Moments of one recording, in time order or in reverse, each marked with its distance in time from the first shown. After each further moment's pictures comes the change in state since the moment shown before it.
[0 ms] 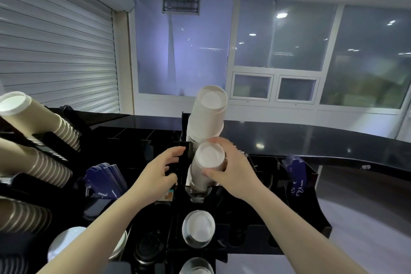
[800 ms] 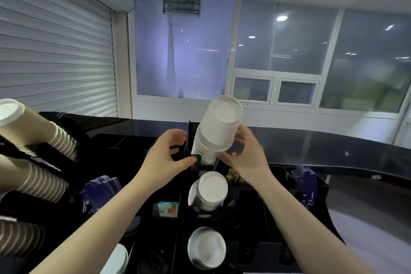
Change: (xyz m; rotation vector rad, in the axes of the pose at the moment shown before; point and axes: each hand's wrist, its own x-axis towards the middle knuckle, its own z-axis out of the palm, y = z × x) left_hand 0.057 -0.002 -0.024 -0.075 0.168 0.135; right_hand 0.065 0.013 -0.008 0.099 0.236 0.079
